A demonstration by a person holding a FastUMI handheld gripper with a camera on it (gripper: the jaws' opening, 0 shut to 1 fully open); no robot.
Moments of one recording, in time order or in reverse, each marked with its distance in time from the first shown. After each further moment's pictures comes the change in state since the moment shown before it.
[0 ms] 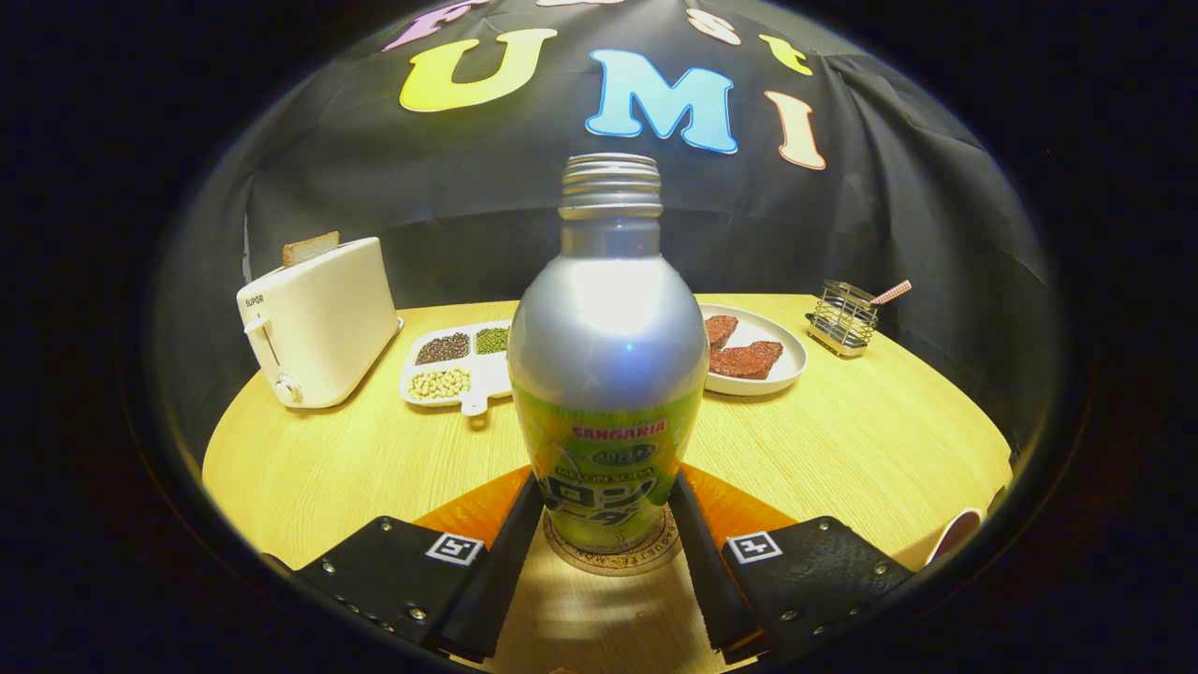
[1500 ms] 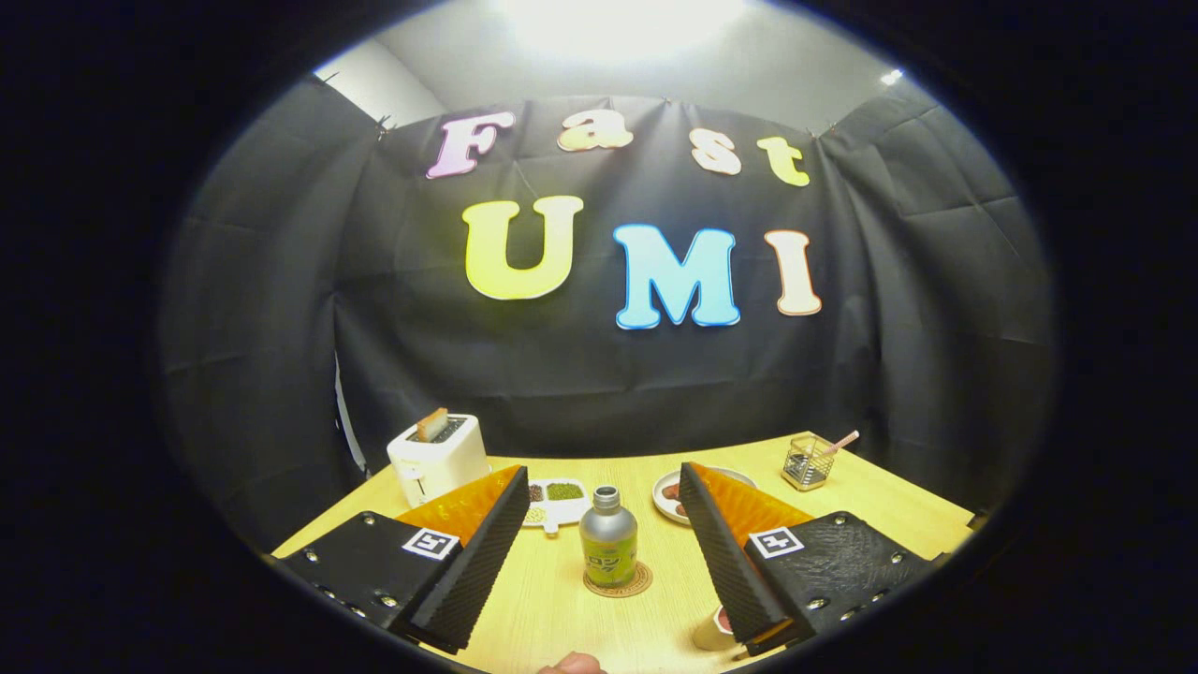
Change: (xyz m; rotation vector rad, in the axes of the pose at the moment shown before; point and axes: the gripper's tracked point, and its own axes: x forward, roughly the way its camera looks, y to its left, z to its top) arm -0.237 -0.028 0.157 0.021 -0.453 0.180
